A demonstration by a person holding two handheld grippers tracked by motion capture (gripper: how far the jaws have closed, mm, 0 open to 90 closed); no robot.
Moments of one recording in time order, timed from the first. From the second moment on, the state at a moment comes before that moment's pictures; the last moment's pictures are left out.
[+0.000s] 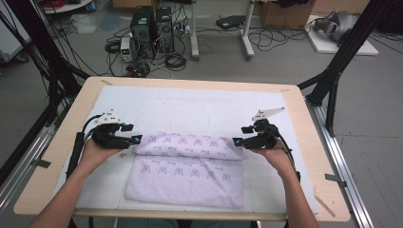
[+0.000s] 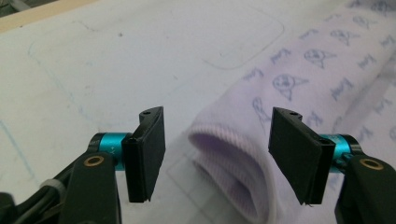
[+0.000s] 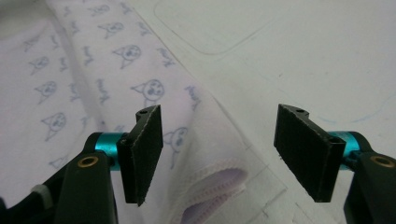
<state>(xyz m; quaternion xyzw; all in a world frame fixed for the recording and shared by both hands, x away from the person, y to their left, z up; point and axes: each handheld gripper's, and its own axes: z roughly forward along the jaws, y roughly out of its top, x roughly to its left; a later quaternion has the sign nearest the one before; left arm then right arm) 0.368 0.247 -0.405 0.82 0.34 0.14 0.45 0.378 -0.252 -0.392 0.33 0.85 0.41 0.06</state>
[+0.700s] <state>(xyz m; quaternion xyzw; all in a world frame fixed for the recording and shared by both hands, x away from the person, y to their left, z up) 0.283 0.266 -0.388 0.82 0.25 0.14 0.49 0.294 -0.260 -0.372 0.21 0.85 0.48 0.03</state>
